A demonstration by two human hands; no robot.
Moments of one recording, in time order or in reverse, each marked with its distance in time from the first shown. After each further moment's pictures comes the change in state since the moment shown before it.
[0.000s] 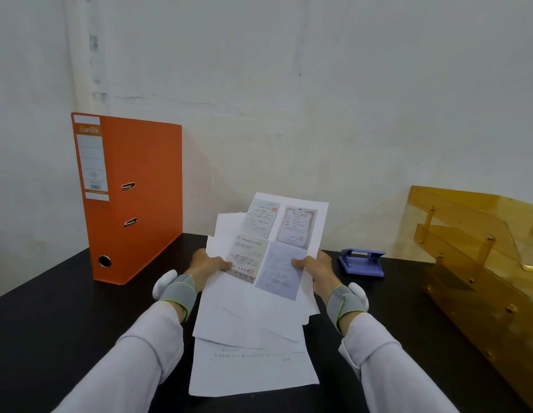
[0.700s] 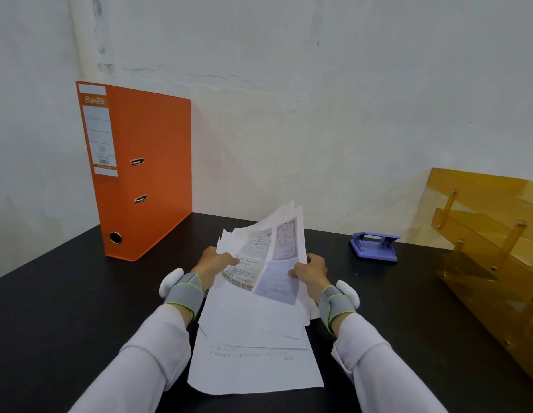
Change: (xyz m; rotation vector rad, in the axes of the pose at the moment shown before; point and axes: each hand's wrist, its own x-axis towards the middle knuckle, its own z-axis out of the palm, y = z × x) left_hand -0.006 -0.034 0.000 0.069 -0.018 -0.098; right_hand 0.002 0.056 0.021 -0.372 0.099 0.076
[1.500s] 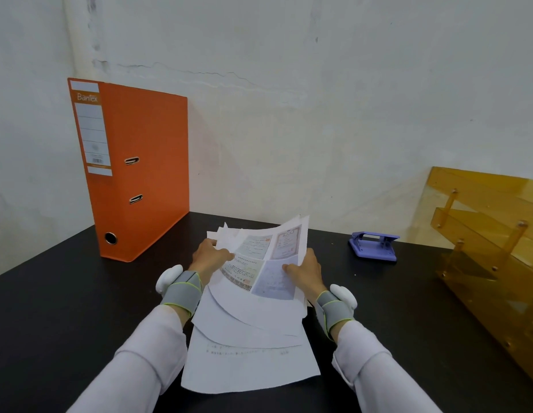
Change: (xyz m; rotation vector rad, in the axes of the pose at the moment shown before) left_hand 0.001 0.006 0.000 0.096 0.132 0.076; right_hand -0.001 0.004 0.003 -0.156 -0.044 -0.180
